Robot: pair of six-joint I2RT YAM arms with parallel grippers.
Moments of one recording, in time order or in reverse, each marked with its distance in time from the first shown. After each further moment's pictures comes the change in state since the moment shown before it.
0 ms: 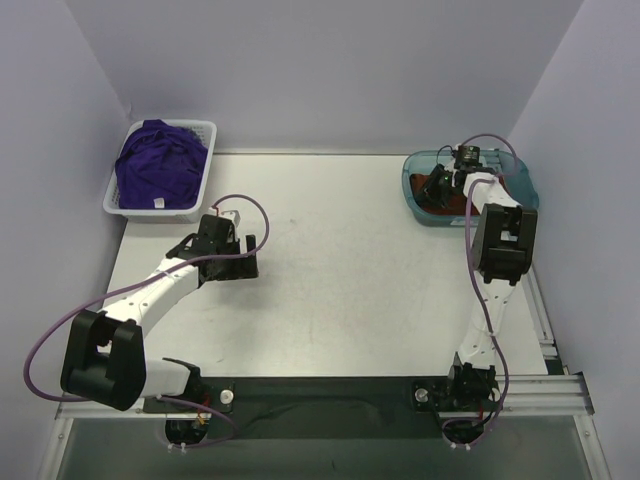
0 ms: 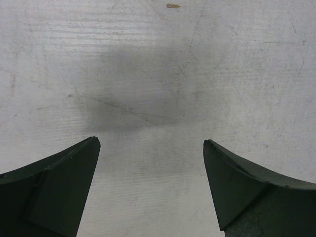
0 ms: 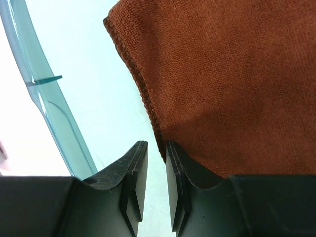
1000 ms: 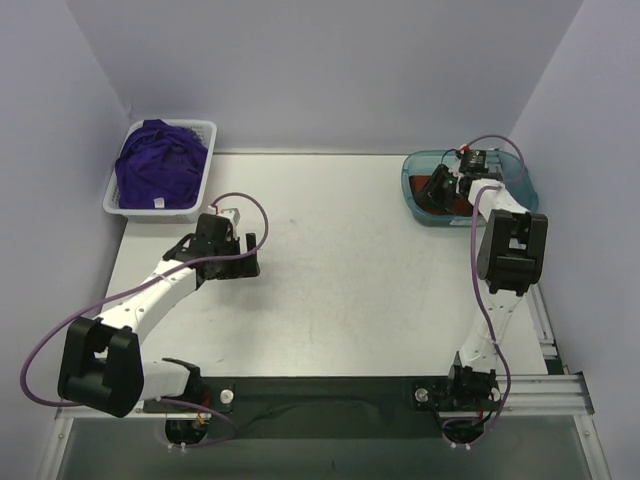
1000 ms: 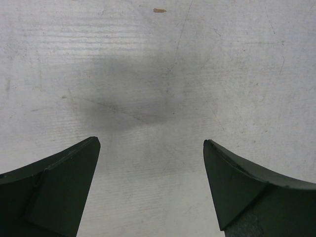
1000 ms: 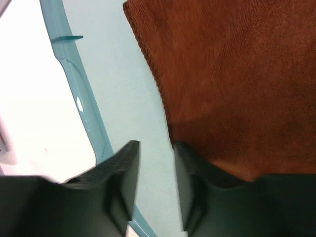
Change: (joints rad) left arm 0.000 -0.035 0.000 0.000 0.029 -0.002; right arm -0.013 -0.148 -0.182 0.095 -0.003 -0.014
